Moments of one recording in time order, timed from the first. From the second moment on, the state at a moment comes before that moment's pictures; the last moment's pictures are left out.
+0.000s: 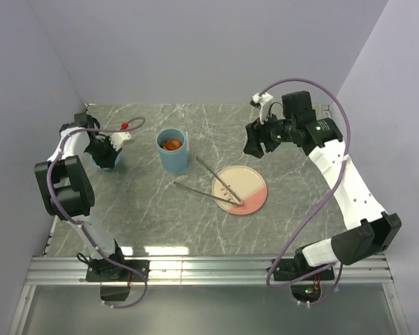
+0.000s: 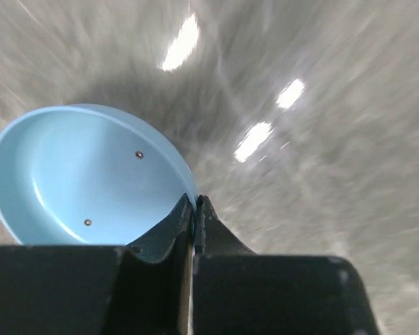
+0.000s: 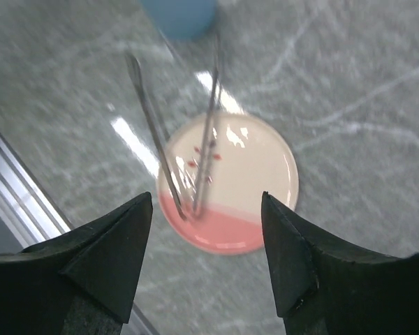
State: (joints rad) left arm 0.26 1.85 1.41 -0.92 0.35 1.18; right arm 0.32 1.41 1.57 -0.94 -0.46 -0.26
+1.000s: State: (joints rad) left arm 0.26 1.28 1.14 0.54 1.36 -0.98; right arm 0.56 1.48 1.40 0.07 -0.72 0.27
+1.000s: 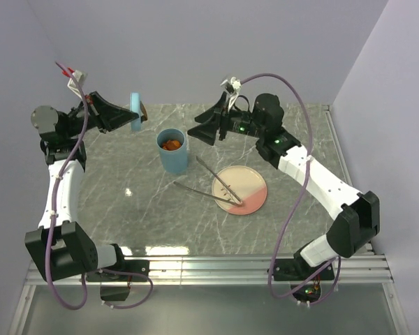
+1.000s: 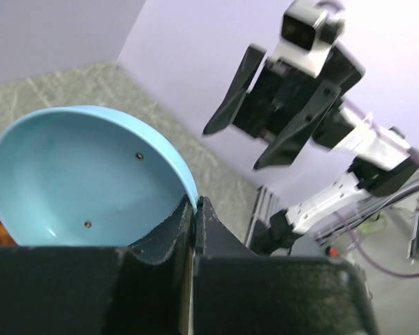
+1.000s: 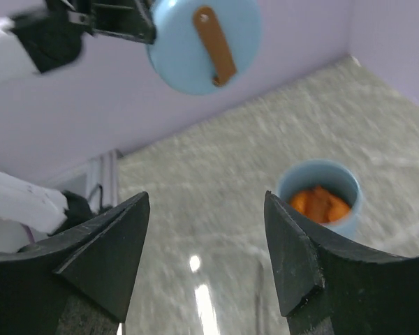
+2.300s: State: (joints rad) left arm 0.01 1.26 1.33 0.86 1.33 -1.36; right arm 0.69 1.70 1.38 1.10 -0.73 0.39
